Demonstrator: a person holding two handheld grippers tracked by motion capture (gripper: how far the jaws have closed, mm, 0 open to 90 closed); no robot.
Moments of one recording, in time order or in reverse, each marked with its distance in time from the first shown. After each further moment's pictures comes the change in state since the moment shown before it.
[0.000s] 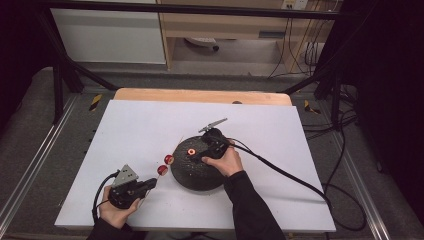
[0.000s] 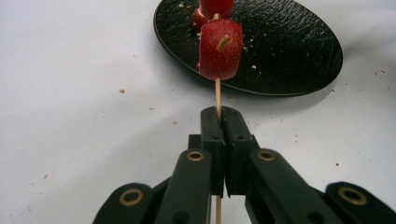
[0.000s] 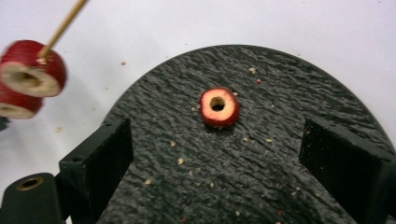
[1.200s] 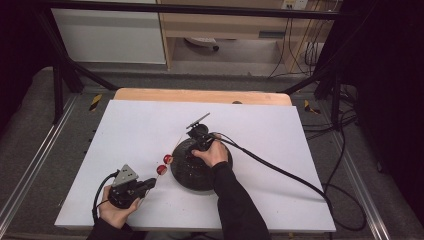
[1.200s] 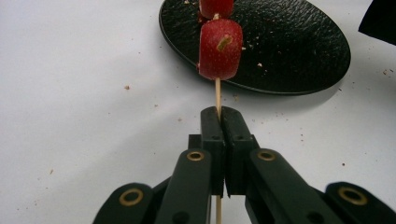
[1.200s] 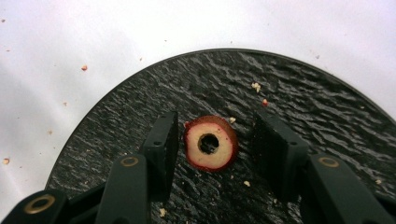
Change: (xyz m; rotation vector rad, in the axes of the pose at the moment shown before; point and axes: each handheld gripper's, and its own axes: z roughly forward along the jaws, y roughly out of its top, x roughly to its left) left arm 0.000 0.000 0.001 0.009 0.014 -0.007; right arm -0.003 0.026 0.049 0.147 -0.032 0.032
